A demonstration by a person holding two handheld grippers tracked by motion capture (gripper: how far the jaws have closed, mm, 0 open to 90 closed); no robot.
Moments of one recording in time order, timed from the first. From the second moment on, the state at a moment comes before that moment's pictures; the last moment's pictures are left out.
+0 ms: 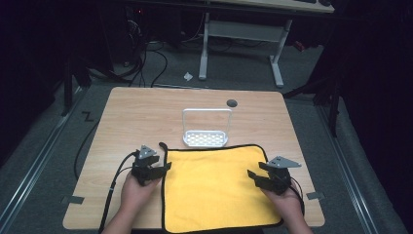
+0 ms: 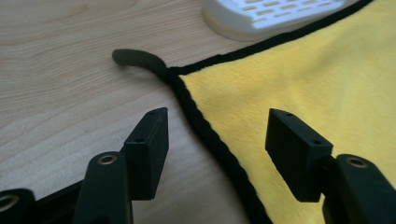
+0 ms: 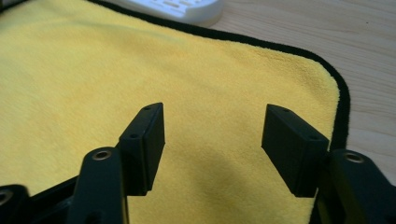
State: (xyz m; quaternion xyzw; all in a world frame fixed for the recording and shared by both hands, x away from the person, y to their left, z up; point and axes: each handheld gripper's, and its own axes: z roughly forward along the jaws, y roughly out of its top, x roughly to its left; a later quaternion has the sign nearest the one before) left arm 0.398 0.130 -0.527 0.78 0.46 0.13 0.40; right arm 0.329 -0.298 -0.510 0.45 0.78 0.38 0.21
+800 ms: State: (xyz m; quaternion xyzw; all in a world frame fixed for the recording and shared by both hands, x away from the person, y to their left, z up) left arm 0.423 0.095 -0.530 0.81 0.43 0.17 0.36; right arm 0.326 -0.284 -0.514 0.42 0.80 0.38 0.20
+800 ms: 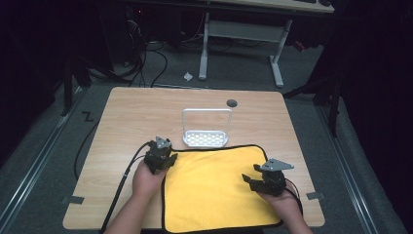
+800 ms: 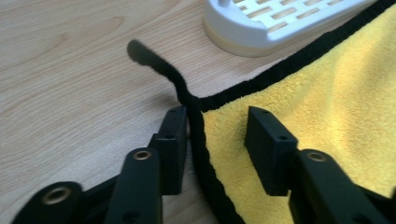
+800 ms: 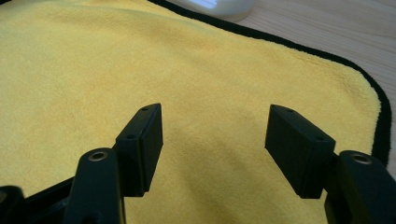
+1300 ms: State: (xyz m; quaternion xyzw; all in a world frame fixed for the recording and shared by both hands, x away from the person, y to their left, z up) left arm 0.424 0.116 -0.540 0.78 0.45 0.09 0.43; right arm 0.312 -0.216 -0.506 0.36 0.83 0.39 0.18
